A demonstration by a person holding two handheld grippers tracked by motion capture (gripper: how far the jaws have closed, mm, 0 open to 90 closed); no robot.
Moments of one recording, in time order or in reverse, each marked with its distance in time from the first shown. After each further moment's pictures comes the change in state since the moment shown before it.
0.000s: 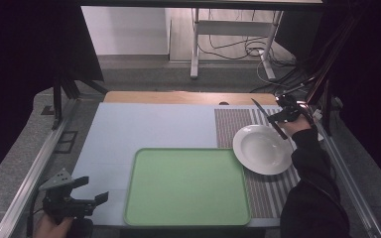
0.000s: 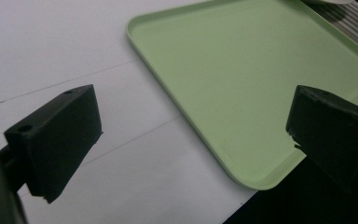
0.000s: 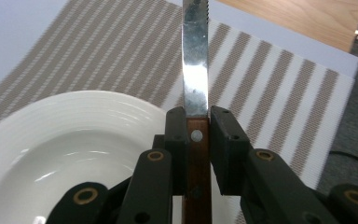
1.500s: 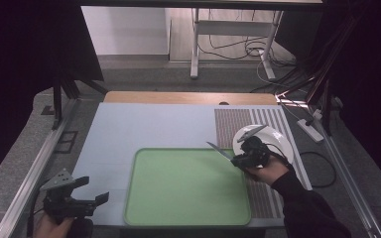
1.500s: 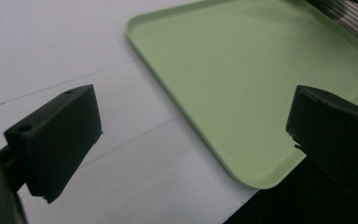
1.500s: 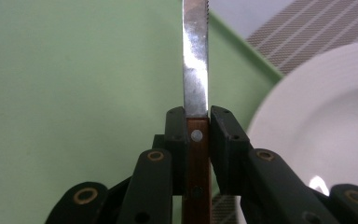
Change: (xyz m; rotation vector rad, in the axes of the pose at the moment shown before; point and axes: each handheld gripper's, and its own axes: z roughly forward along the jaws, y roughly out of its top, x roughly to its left) left arm -0.002 0.000 0.000 0.004 0.006 0.011; right arm 0.181 -0.072 -0.022 0.036 0.255 -0.305
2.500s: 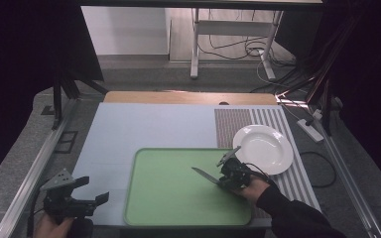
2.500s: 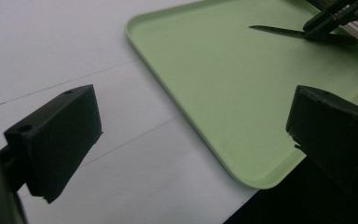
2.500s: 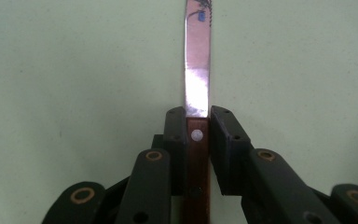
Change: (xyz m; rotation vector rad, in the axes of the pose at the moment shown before) left arm 0.000 0.000 0.000 0.003 0.000 0.002; right arm 0.053 -0.014 0.050 0.132 0.047 -0.092
